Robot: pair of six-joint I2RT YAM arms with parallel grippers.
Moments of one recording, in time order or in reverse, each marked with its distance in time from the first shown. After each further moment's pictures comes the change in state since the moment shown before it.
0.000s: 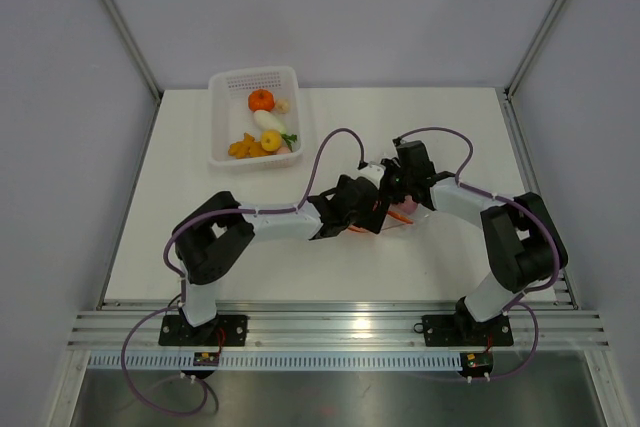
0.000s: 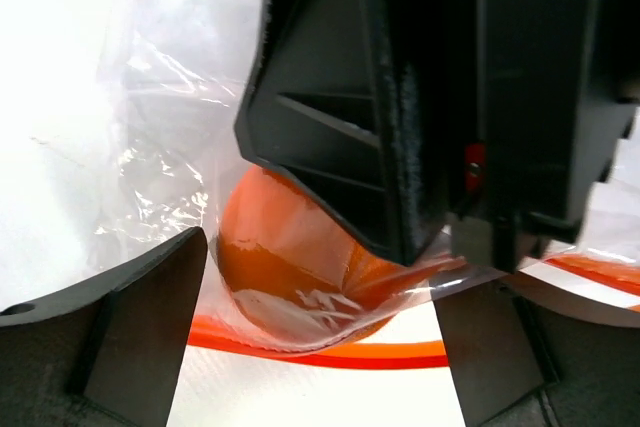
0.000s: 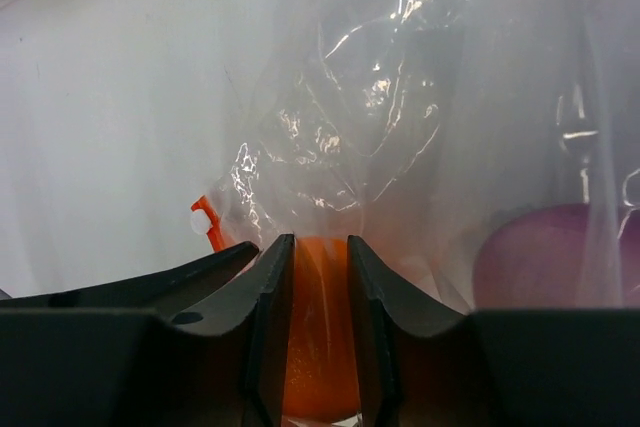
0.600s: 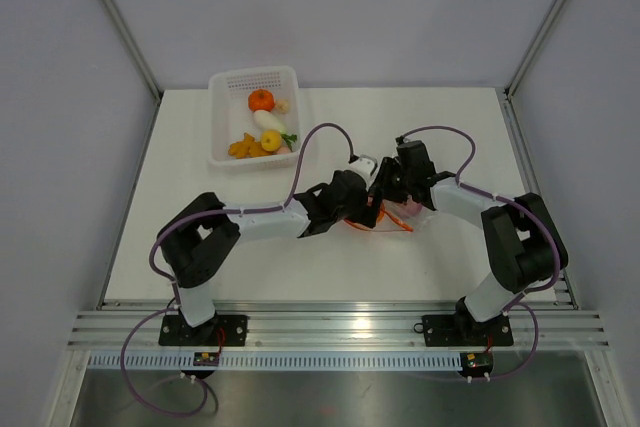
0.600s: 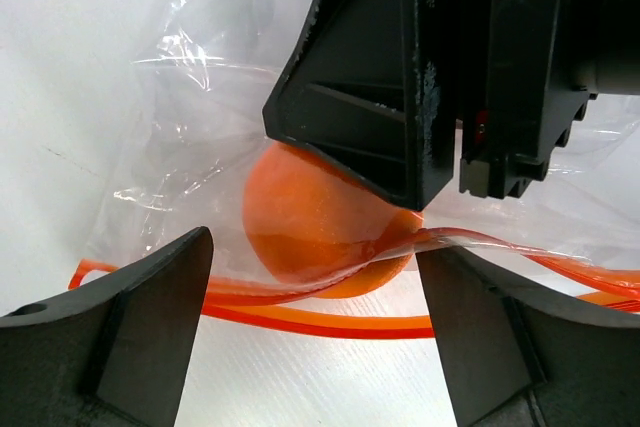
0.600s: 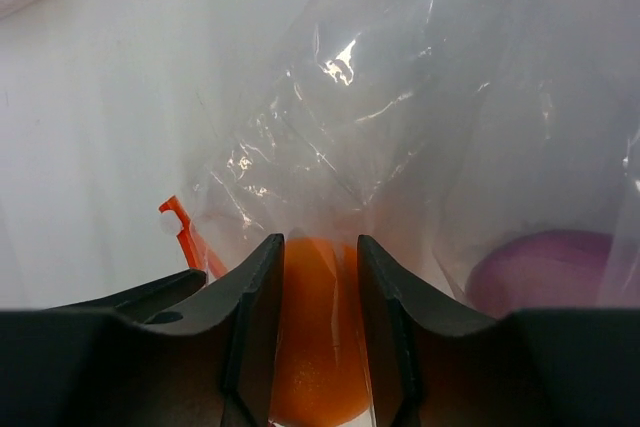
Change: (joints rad) left arm 0.044 -0.079 -0.070 0.068 0.083 -0.010; right arm 0.000 -0.001 0.000 0.000 0.075 -0.015
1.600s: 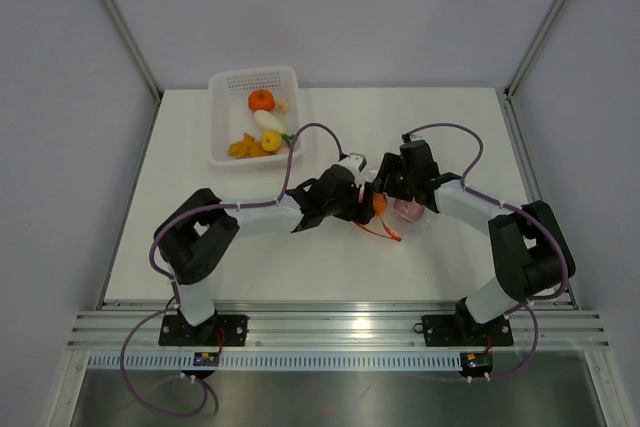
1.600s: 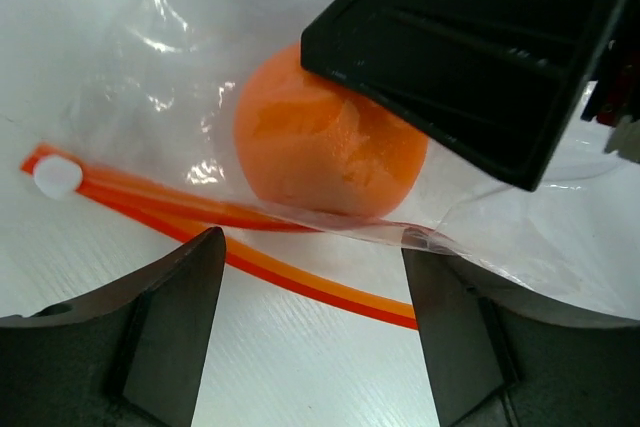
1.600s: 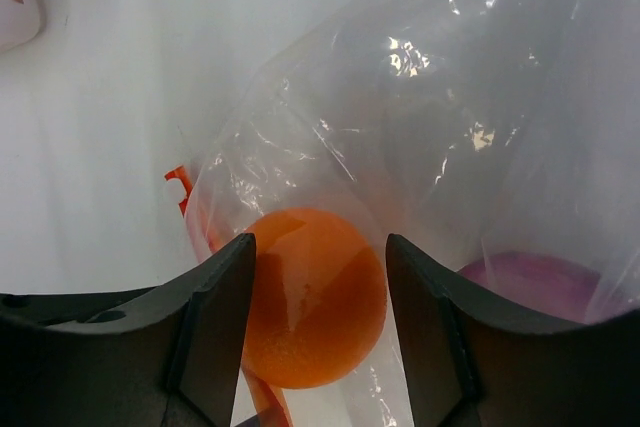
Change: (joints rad) left arm 0.074 0.000 -0.042 0.026 0.170 -0.100; right arm 0.000 -0.061 -0.016 -0.006 0.111 -0.020
